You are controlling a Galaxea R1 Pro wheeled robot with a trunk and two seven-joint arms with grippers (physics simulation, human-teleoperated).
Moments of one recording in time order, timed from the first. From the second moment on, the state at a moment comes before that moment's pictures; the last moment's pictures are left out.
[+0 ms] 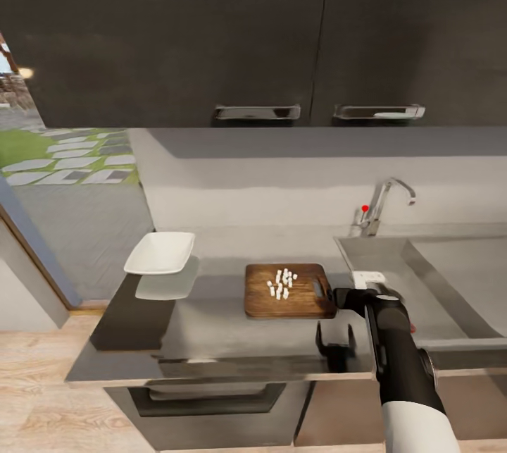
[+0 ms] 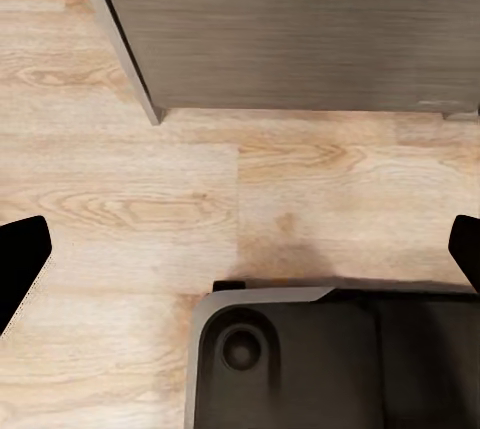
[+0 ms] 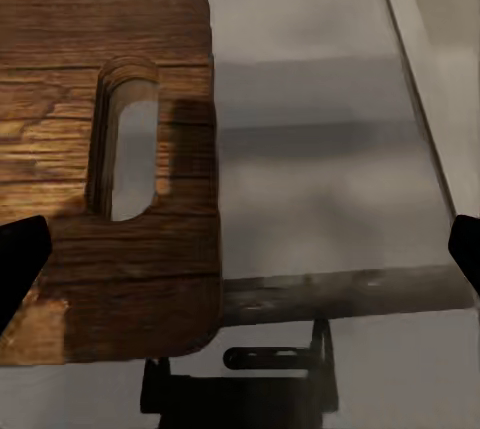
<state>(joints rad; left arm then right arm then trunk) 0.30 0.11 -0.21 -0.72 0.26 -0.45 0.04 -0.54 0.15 -0.32 -1.32 0.45 0.75 0.30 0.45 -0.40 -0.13</state>
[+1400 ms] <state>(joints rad) 0.30 0.11 -0.21 -0.69 0.25 -0.45 0.04 -0.54 0.15 -0.28 -1.31 0.45 0.75 0.30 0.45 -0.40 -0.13</state>
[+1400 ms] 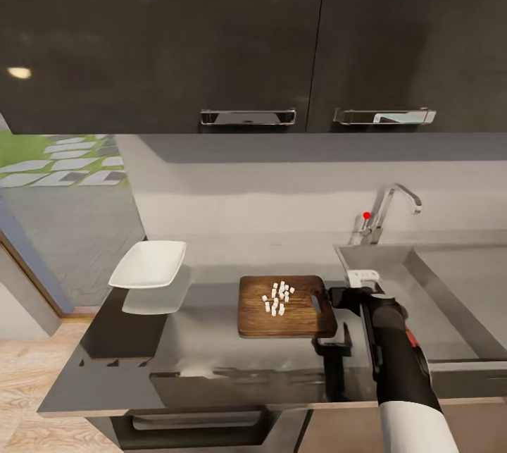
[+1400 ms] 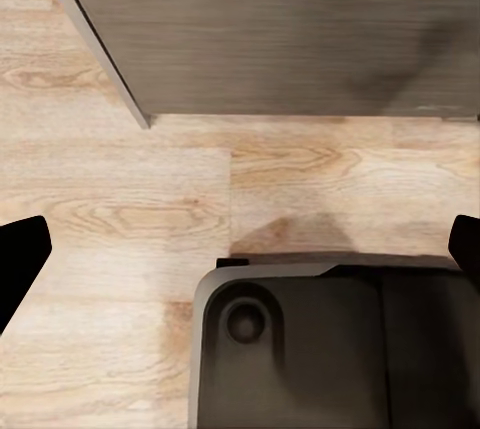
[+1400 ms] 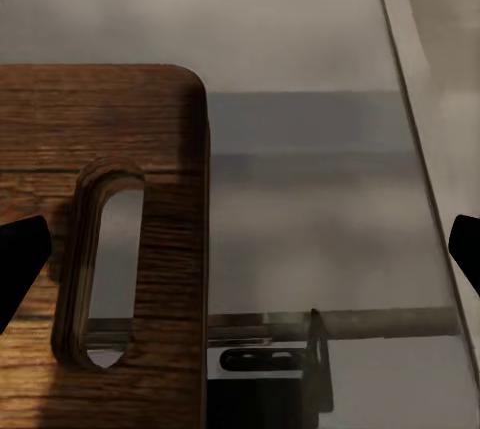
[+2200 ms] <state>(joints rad) 0.30 0.11 -0.21 -0.68 0.25 -0.45 0.04 -0.54 0.15 -0.27 -1.31 0.45 0.75 0.30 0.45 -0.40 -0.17</state>
